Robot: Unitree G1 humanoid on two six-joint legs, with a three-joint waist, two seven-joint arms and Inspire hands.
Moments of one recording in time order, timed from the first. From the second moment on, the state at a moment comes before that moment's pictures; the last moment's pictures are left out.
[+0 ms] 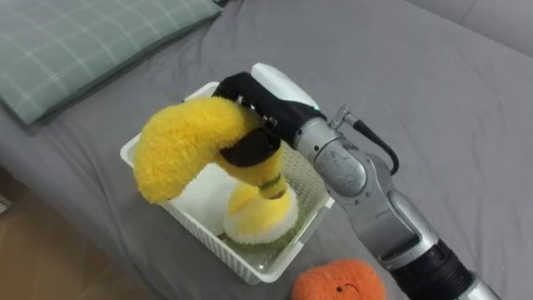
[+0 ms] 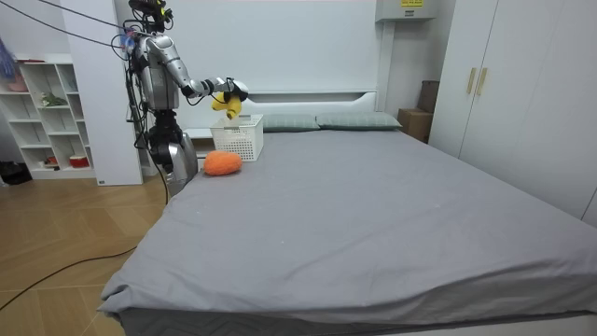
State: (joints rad) left arm 0.10 0.20 0.06 1.00 0.09 0.13 0.28; right arm -0.43 -0.21 0.53 0.04 -0.52 0.24 0.20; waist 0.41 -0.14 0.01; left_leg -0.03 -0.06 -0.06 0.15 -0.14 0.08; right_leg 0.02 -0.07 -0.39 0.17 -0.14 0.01
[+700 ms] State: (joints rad) left arm 0.11 0.19 0.06 0.99 0.10 0.15 0.31; right arm -0.40 -0.21 0.52 0.07 -0.52 0.24 0.22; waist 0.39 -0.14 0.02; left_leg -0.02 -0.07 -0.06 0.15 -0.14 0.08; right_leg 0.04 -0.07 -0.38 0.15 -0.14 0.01
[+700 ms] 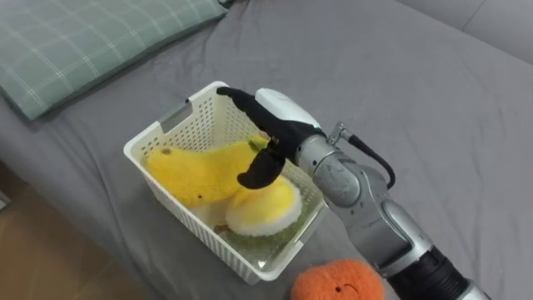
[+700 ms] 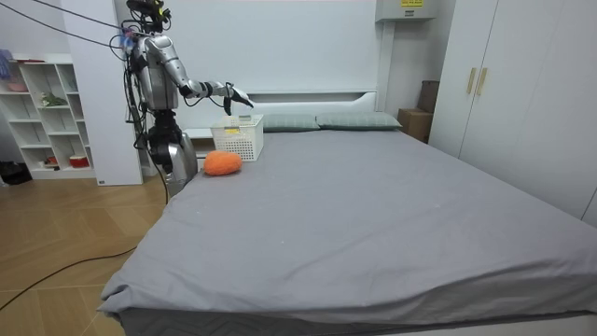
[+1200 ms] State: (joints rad) left arm 0.12 0.16 0.08 1.00 0.09 0.14 0.32; right arm -0.28 -0.25 0.31 0.03 -0.45 0.19 0.16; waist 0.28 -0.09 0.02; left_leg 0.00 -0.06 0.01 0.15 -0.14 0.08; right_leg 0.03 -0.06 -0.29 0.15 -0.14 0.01
